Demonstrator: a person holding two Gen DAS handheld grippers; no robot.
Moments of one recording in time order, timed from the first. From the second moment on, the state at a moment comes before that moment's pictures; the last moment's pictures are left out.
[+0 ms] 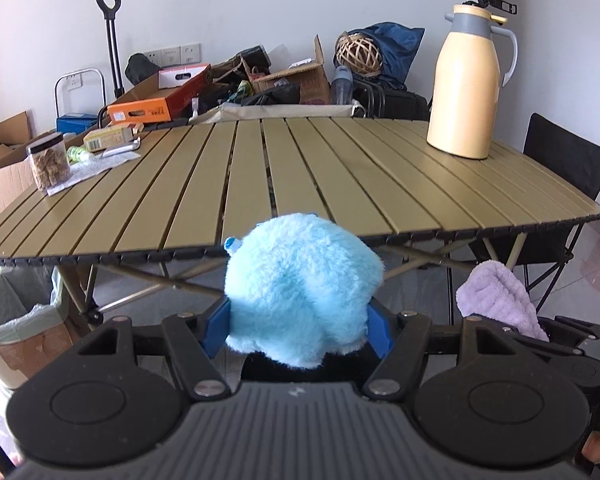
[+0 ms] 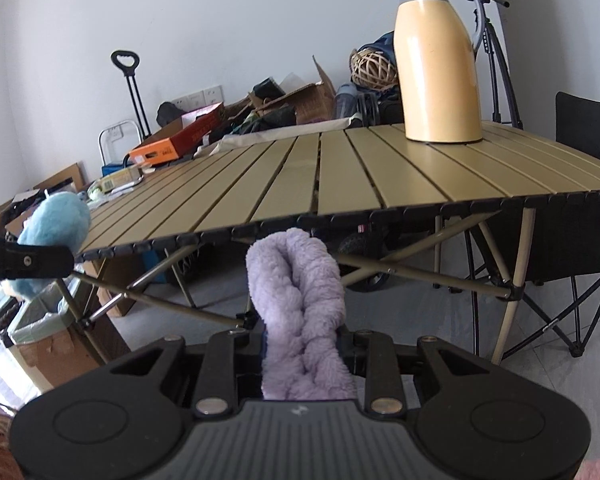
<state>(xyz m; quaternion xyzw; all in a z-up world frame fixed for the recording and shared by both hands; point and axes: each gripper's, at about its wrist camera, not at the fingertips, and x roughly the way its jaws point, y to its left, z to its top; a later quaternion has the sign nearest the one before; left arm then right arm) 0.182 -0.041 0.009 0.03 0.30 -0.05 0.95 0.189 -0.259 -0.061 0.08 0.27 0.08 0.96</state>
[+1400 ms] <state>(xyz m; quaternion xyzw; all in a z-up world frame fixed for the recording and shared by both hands) 0.201 0.029 -0.118 -0.02 0.44 0.00 0.90 0.211 -0.190 -0.143 0.02 0.47 0.12 0.88</state>
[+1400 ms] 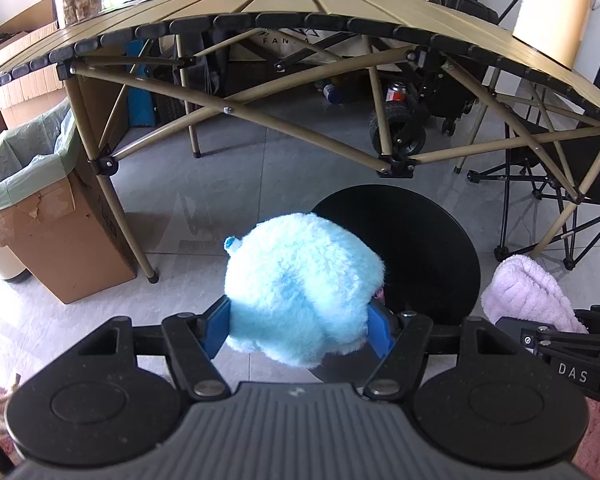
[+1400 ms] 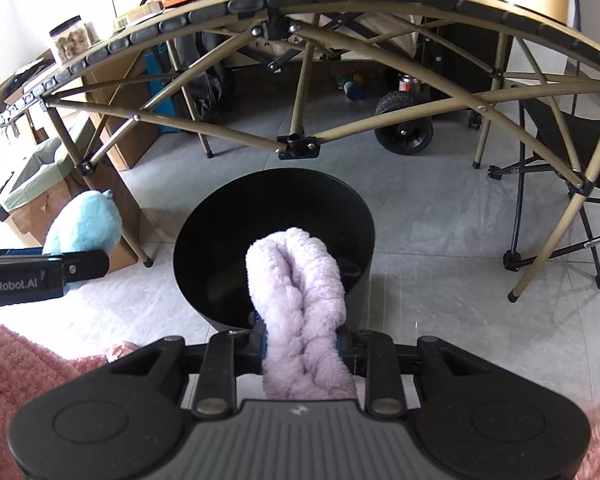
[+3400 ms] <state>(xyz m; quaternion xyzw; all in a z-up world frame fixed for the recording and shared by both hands) 0.261 0.058 -0.150 -0.05 0.49 0.05 0.87 0.333 -0.133 -0.175 0.01 0.51 0.11 0.85</state>
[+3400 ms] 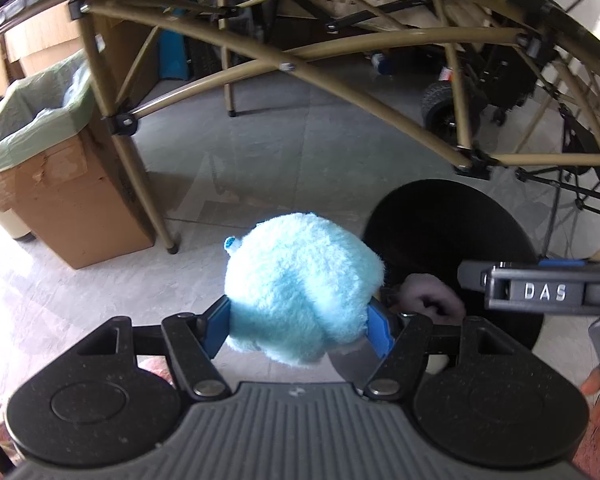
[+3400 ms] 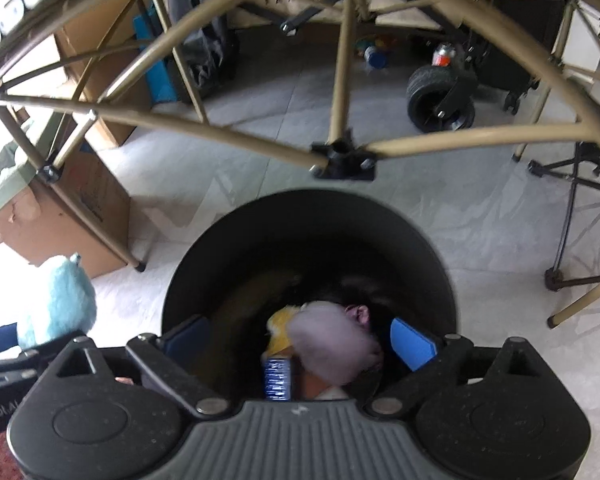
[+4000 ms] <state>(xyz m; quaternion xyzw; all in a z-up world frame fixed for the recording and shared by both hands) 0.294 -0.049 -0.149 0.01 0.50 -0.04 0.87 0.306 -0.269 -0.140 0.11 0.45 0.01 0.89</state>
